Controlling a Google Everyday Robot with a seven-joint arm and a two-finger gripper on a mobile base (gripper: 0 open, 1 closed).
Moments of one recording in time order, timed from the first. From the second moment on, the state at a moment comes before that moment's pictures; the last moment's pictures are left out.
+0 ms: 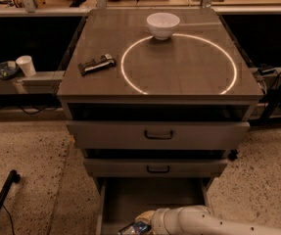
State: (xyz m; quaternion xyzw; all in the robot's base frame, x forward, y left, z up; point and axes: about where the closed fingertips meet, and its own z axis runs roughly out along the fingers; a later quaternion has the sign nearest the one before) arm 0.385 -0.014 0.283 -0.82 0.42 0.11 0.37
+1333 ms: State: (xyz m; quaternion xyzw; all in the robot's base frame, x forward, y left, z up) arm 0.354 -0.070 0.451 -0.82 0.36 0.01 0.44
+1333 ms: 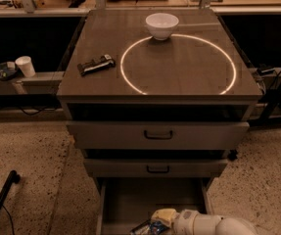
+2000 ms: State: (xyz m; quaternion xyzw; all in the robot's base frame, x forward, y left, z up) arm 0.365 -0.066 0.471 -0.82 0.36 -0.02 0.44
